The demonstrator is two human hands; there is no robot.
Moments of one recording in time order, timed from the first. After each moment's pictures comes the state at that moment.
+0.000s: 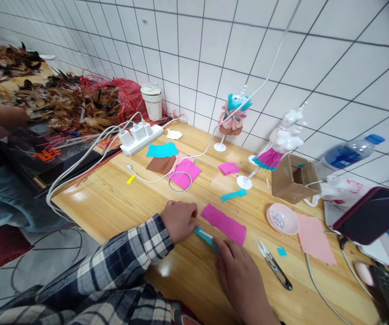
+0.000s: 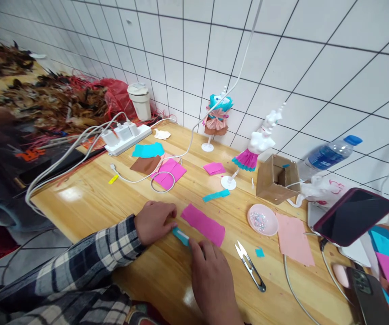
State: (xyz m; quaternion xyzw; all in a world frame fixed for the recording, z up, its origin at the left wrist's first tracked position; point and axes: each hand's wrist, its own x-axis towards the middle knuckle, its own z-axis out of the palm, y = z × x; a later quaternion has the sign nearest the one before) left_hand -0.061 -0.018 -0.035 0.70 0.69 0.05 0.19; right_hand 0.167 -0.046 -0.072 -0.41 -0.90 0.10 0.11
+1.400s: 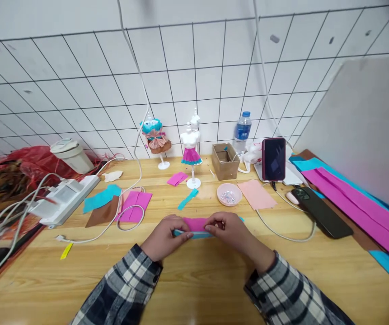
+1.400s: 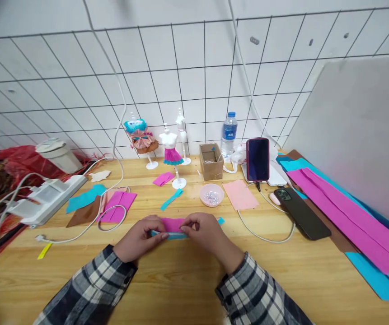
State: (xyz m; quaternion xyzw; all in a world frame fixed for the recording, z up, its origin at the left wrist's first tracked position) left_hand -0.014 0.033 -0.039 0.82 0.43 0.22 0.31; right_hand 0.213 0.020 -0.052 -0.50 -0.70 0.40 0.31
